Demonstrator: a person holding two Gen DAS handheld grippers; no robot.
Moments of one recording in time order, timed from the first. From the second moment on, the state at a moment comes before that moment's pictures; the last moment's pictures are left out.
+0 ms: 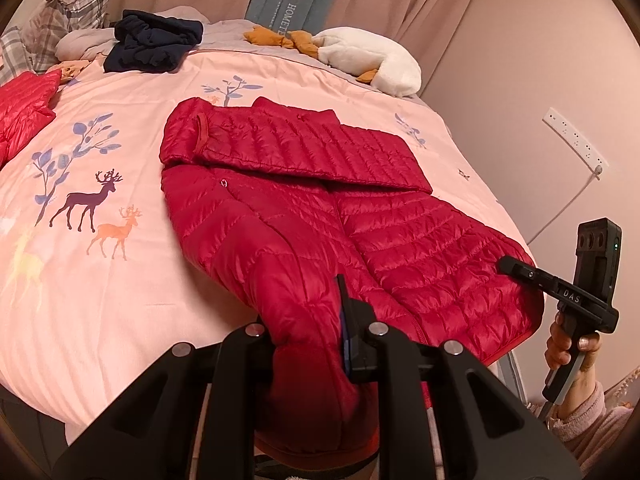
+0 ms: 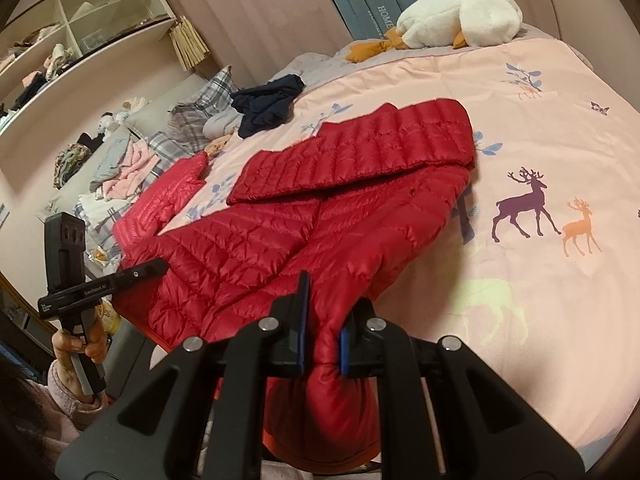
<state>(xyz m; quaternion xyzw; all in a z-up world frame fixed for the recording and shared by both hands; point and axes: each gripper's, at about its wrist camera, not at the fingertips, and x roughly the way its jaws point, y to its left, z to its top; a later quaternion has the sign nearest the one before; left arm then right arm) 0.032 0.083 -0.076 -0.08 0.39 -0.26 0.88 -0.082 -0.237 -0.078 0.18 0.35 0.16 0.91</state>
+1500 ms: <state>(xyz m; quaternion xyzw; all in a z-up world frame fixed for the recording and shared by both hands) 0.088 0.079 -0.033 -0.04 0.32 -0.22 0.92 -0.033 -0.254 -0.030 0.19 0.25 0.14 0.94</state>
